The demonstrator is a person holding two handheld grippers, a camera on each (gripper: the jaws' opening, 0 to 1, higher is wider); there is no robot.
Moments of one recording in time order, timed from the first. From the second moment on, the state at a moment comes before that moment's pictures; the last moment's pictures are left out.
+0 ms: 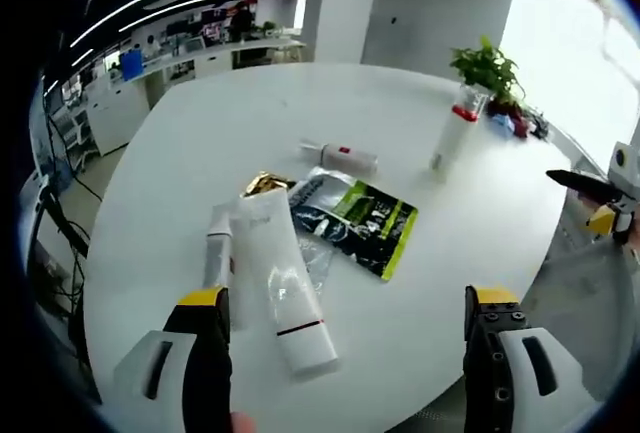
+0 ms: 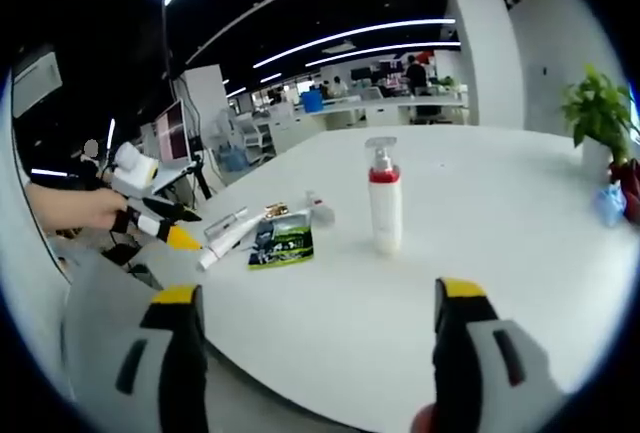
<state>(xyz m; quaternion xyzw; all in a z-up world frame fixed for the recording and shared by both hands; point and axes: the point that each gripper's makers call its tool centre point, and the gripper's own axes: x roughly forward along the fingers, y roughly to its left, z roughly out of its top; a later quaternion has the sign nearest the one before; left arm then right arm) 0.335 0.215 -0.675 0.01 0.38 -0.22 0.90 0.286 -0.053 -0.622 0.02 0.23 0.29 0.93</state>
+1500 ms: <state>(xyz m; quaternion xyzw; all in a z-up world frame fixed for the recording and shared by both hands) 0.395 0.240 -0.734 0.03 0.52 -0.17 0.83 0.281 -0.046 -0.640 0.01 0.28 0.30 0.91</state>
